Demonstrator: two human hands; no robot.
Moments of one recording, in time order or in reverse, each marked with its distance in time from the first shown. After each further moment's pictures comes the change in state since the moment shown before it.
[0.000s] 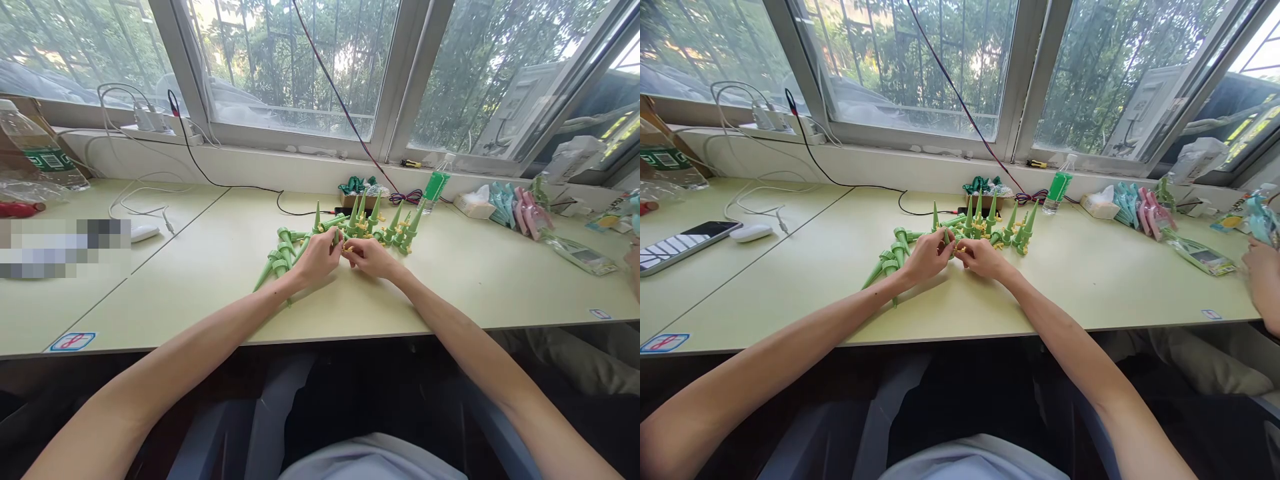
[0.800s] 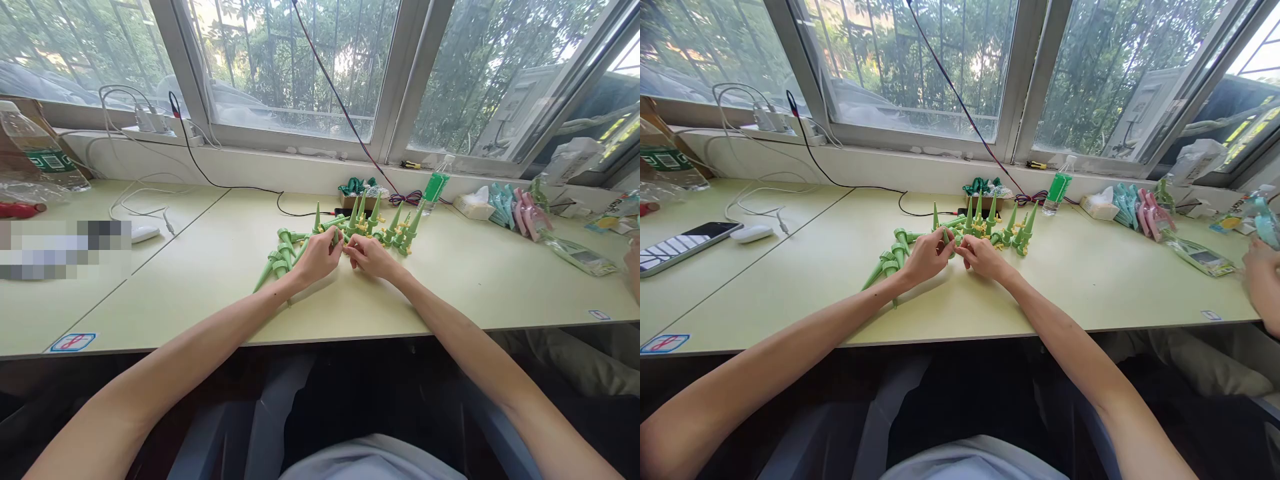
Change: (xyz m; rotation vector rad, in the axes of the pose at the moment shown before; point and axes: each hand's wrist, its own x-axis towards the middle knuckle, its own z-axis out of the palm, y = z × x) left_hand 0.000 0.004 -0.002 -0.017 0.027 0.011; right_hand 0.000 0.002 0.000 -0.001 0.045 0.057
